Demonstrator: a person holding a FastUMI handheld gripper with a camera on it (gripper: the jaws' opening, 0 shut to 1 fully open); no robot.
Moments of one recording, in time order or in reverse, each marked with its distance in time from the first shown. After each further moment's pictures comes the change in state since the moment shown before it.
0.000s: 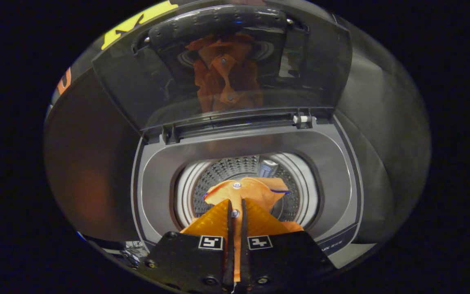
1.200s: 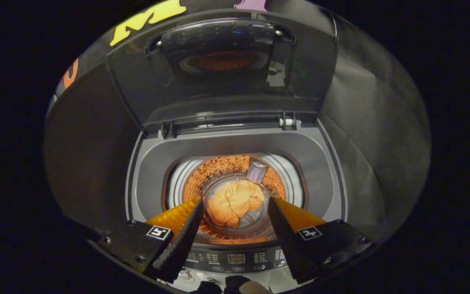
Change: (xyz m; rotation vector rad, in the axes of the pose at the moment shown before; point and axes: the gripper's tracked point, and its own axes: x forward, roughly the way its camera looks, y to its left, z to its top) arm -0.028 -0.015 -0.001 -0.035 -0.084 -0.041
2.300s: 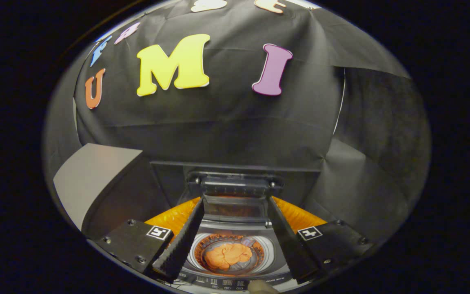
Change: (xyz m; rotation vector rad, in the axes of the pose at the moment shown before) arm -0.144 0.025 0.178 -0.130 -0.486 0.037
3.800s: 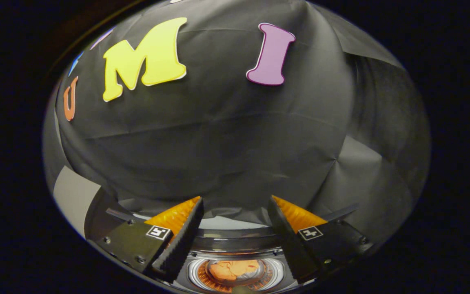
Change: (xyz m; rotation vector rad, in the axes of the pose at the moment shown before) arm 0.129 -0.004 0.040 0.070 0.090 -0.030
